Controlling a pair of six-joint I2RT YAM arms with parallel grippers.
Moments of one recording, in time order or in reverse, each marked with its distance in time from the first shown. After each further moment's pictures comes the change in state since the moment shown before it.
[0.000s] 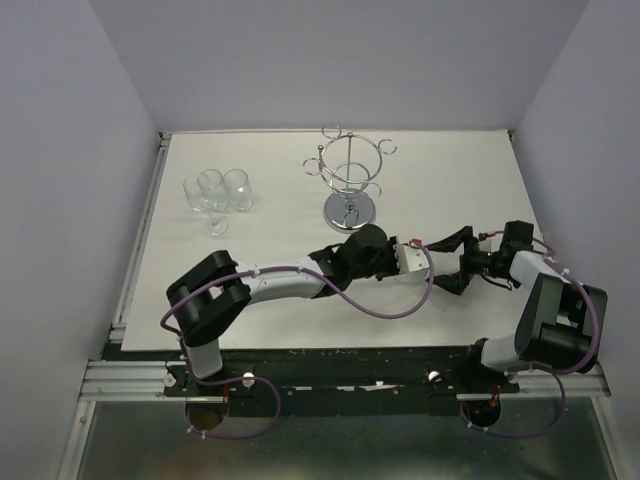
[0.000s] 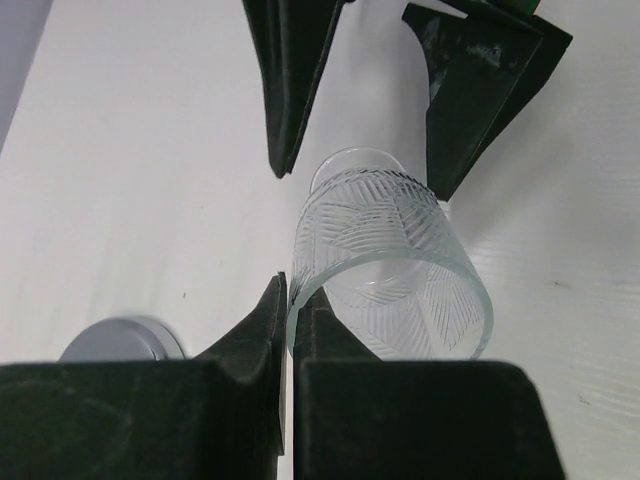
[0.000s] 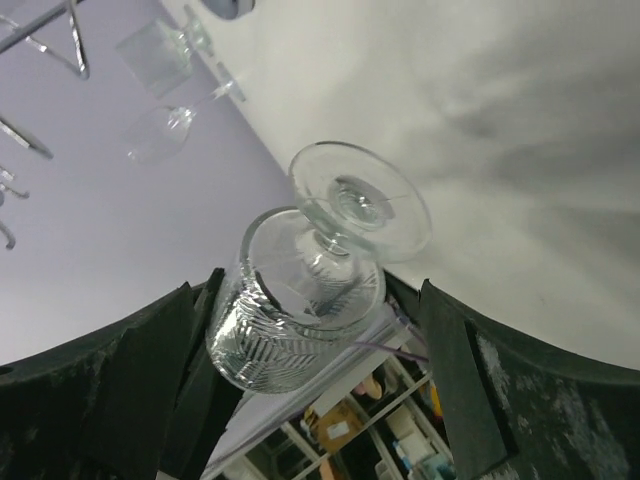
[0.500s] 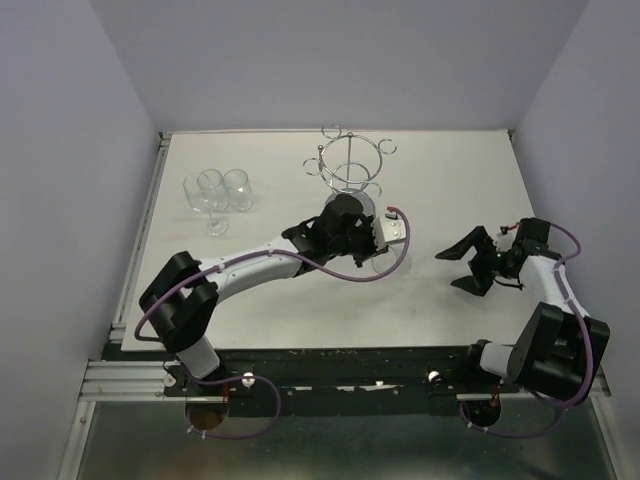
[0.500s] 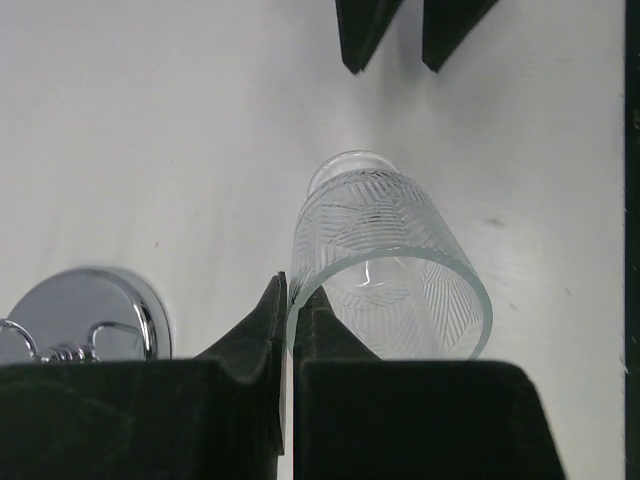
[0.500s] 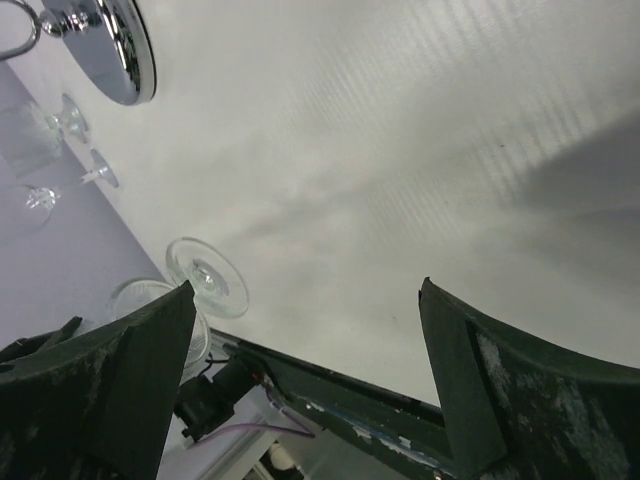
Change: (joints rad) left arm 0.136 -0.092 0.069 -0.231 0.198 -0.148; right arm -0.037 -0.143 0.078 -0.208 0.371 -0.283
